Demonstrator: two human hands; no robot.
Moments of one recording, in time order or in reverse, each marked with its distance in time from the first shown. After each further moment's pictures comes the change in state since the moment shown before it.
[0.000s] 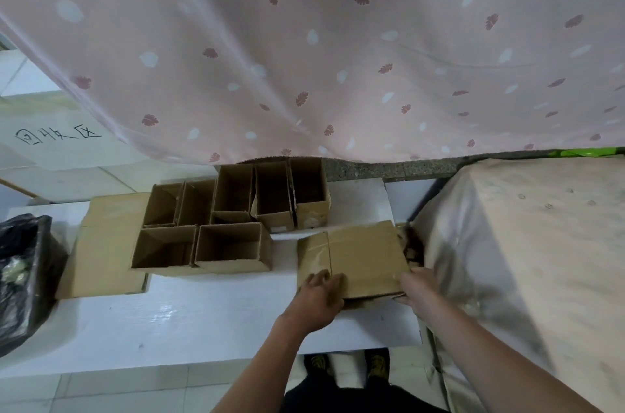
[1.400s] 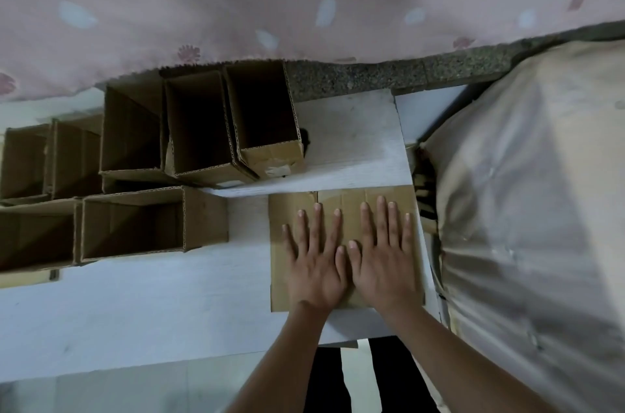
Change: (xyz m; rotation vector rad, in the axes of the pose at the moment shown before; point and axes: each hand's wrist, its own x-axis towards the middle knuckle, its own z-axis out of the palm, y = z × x) left_hand 0.126 -0.023 0.130 0.229 0.444 -0.107; right_hand 0.117 0.090 0.095 -1.133 0.281 -0.958
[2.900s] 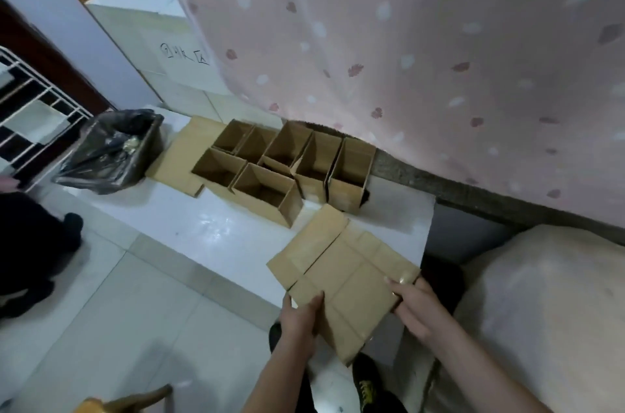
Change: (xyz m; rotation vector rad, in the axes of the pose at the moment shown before) left_hand -0.132 0.087 -0.140 -1.785 0.378 -1.338; right_hand -0.028 0.049 -0.210 1.642 -0.722 0.460
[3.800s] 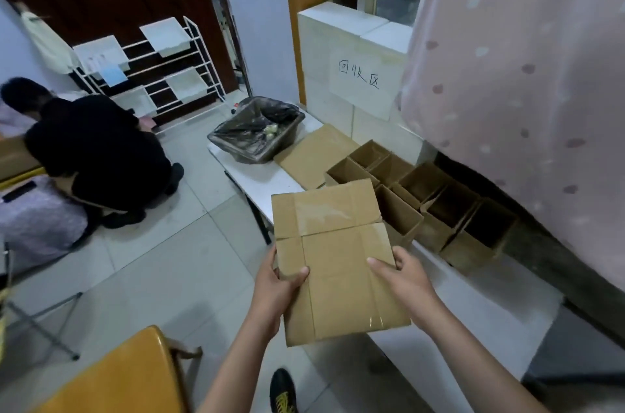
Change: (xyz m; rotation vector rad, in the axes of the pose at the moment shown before) left_hand -0.022 0.117 -0.233 -0.107 -0.001 0.557; right_hand -0.030 0.041 0.239 -0.995 -0.341 -0.400
